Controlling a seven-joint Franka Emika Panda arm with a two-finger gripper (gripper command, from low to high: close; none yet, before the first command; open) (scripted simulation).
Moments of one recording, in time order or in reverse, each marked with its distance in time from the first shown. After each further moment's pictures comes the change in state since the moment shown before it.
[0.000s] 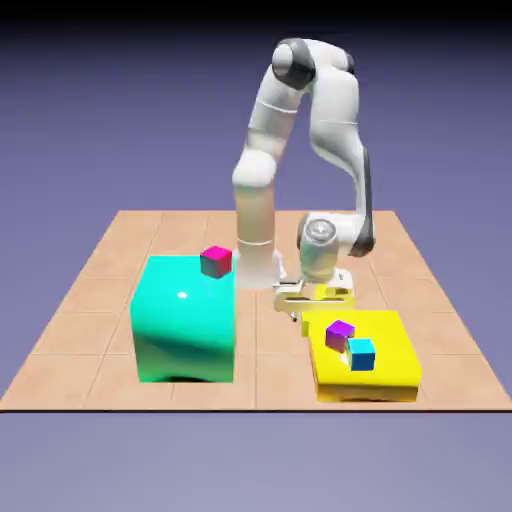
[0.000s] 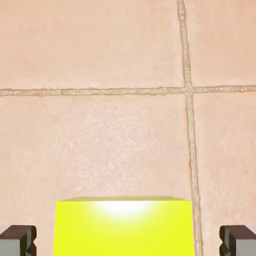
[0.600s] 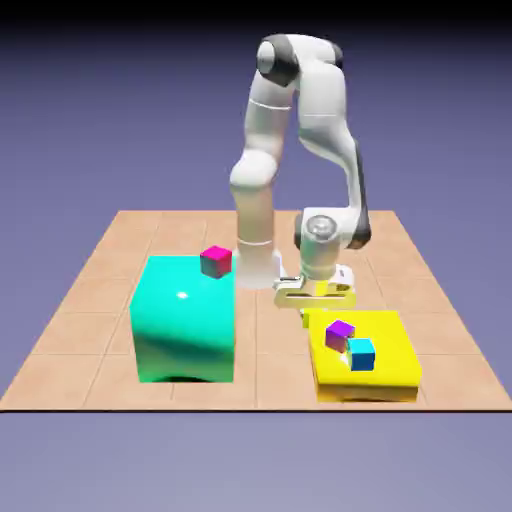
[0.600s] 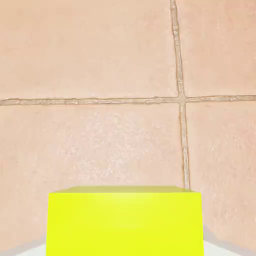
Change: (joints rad) arm -0.200 -0.215 0.076 -0.052 -0.465 -0.003 0.327
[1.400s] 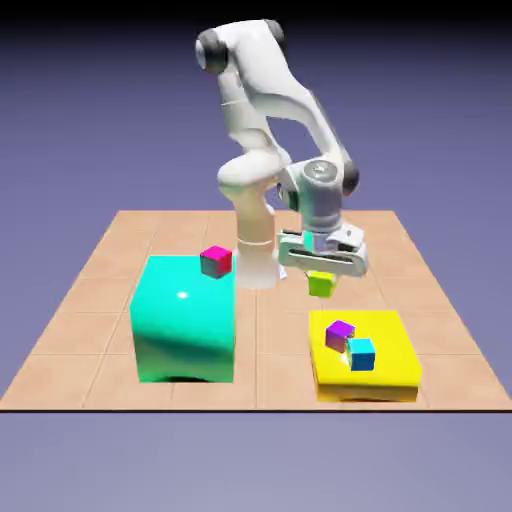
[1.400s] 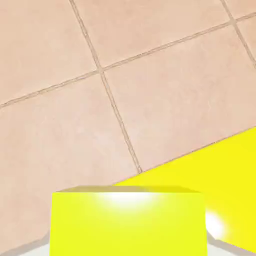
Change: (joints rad) arm -0.495 -0.471 0.193 0.143 -0.546 -0.370 0.786
